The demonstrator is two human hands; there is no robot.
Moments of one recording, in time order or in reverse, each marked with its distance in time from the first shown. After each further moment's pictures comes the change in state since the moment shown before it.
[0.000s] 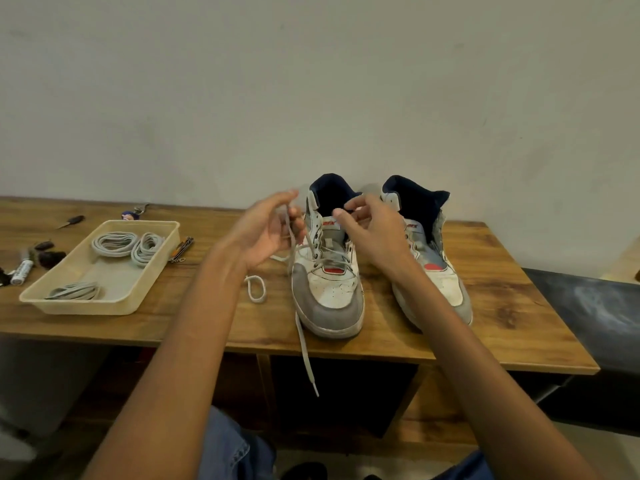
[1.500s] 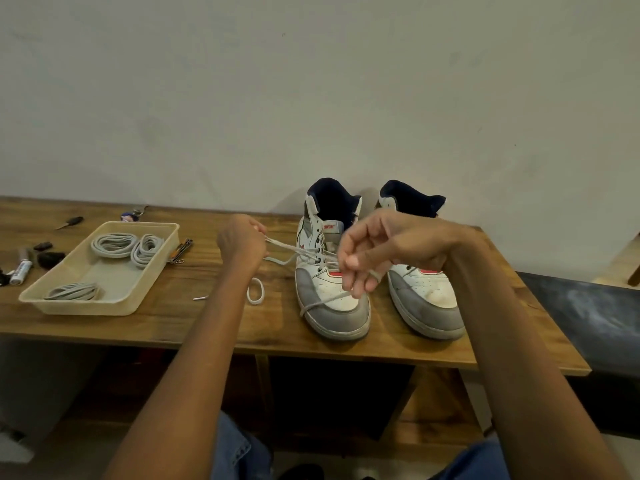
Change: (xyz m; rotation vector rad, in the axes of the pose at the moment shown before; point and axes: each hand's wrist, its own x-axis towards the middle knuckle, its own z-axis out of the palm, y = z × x) left_hand 0.021 -0.025 -0.023 0.810 0.784 0.128; right_hand 0.000 -0.038 -0.073 0.441 -1.174 0.138
